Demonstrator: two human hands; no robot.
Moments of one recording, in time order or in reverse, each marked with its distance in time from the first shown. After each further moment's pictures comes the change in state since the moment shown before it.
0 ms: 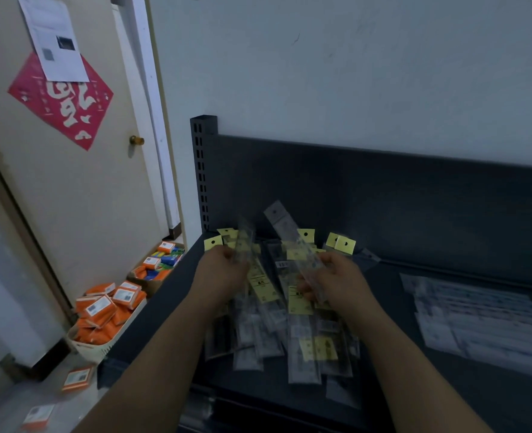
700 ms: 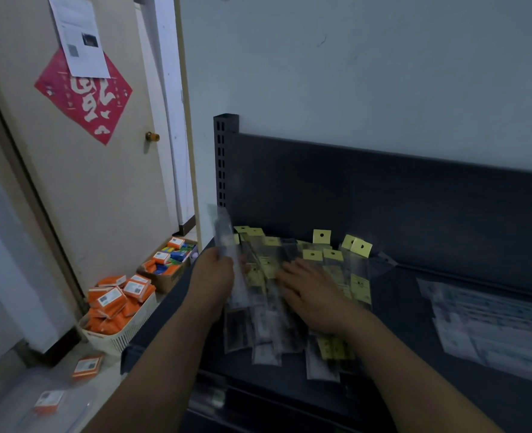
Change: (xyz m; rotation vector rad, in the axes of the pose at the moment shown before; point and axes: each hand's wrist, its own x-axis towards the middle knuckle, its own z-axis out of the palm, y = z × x) left_hand -0.011 -0.021 -0.023 -0.499 0.036 -0.171; right_hand 0.011 0.012 0.035 -1.138 -0.395 -0.416
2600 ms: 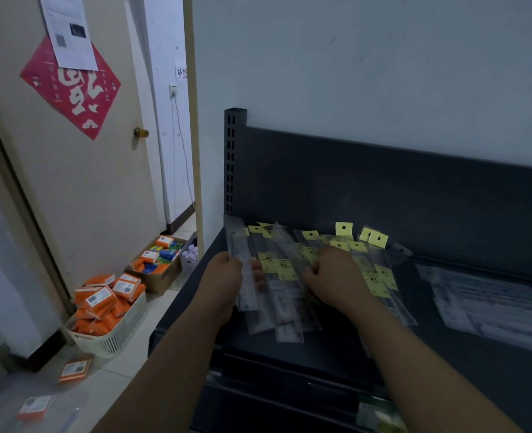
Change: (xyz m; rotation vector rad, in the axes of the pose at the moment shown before) left_hand -0.036 0.006 -0.021 -0.306 -0.173 -0.151; right_hand -0.006 -0.033 -0.009 0.062 0.345 0.368
